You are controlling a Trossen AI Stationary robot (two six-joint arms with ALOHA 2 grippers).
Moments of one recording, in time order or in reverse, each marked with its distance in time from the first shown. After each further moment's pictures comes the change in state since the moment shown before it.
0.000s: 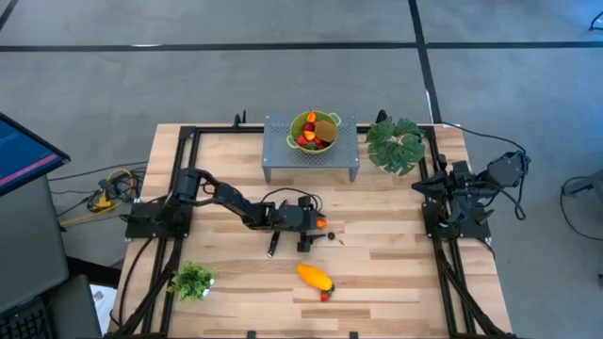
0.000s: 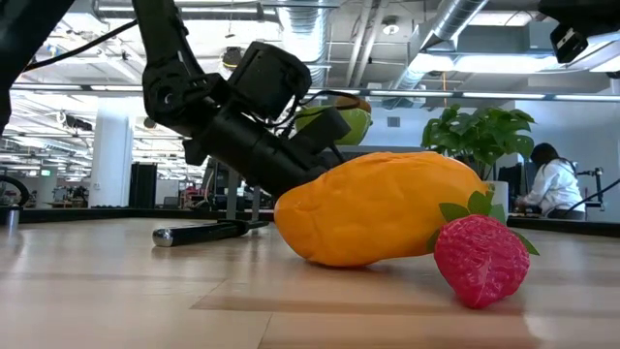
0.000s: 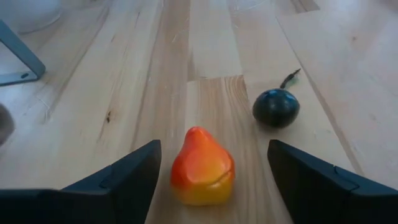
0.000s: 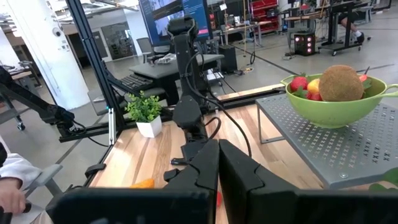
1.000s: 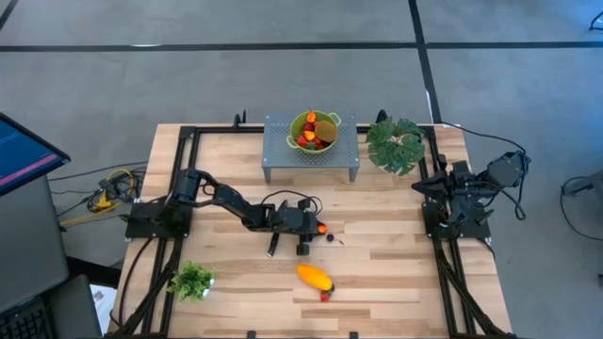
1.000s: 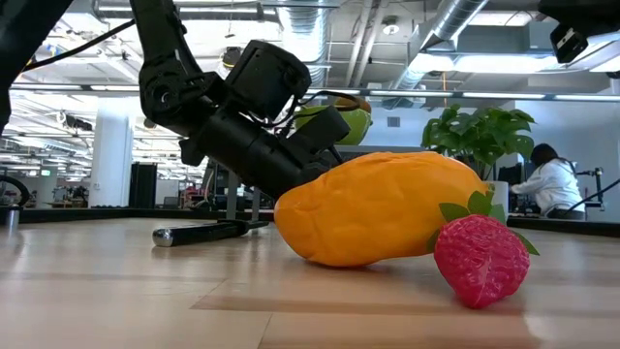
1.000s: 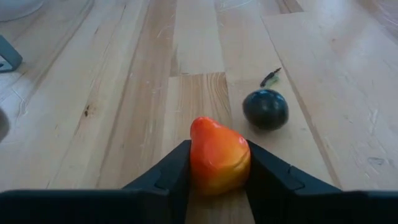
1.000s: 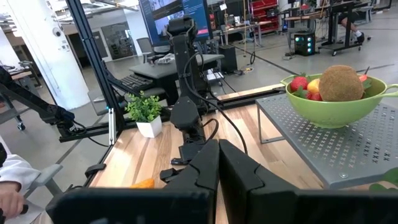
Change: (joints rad) left arm -0.005 0.000 -0.003 -0.003 0.025 -0.050; right arm 0.000 0.000 0.000 0.000 0.000 0.000
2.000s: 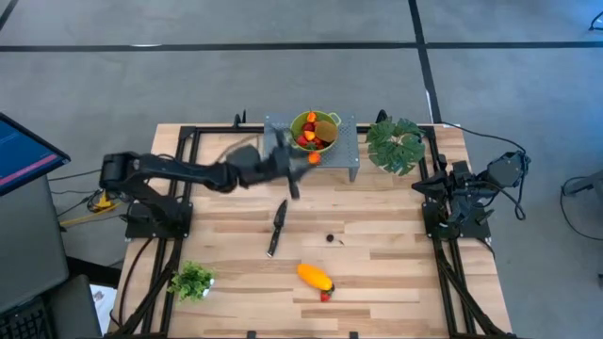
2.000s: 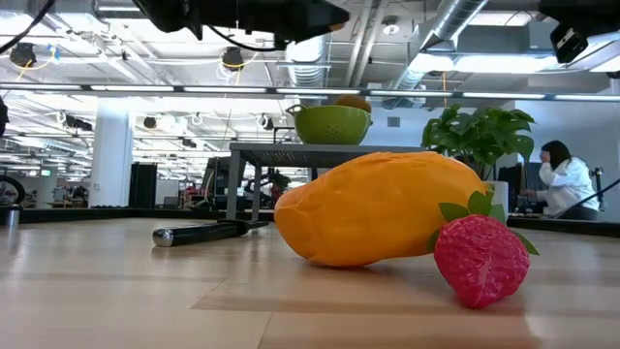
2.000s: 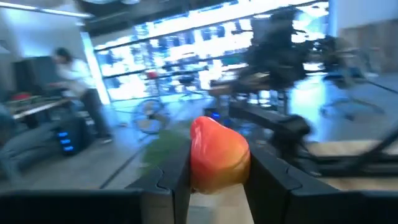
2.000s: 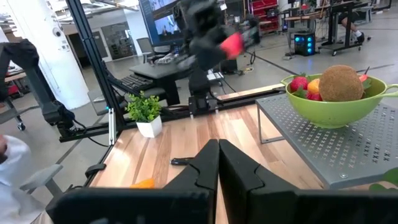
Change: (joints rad) left arm 0.201 -0.616 -0.001 -0.016 -0.016 0.142; right arm 0.000 0.000 0.000 0.000 0.000 0.000
